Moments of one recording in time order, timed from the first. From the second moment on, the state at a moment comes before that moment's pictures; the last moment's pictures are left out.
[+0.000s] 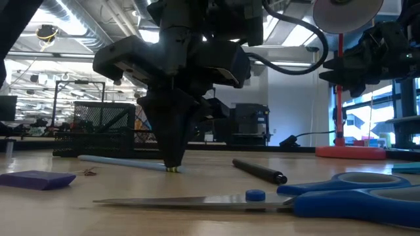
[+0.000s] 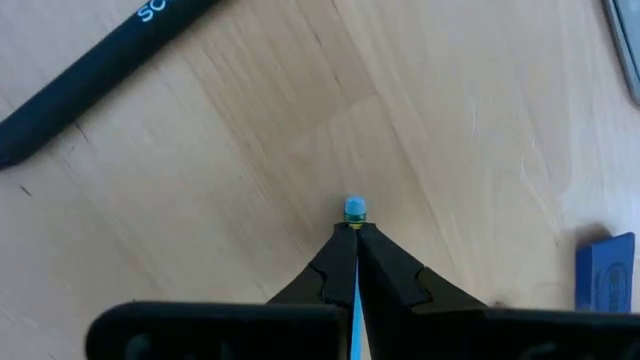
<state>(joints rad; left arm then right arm) -0.20 2.21 1.58 -0.91 0.16 0.26 -0.24 0.02 0.01 0.02 0.03 0.23</state>
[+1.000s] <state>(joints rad) -0.27 2.20 1.59 -0.91 -0.03 0.34 -0.24 0.02 0.01 0.02 0.03 0.23</state>
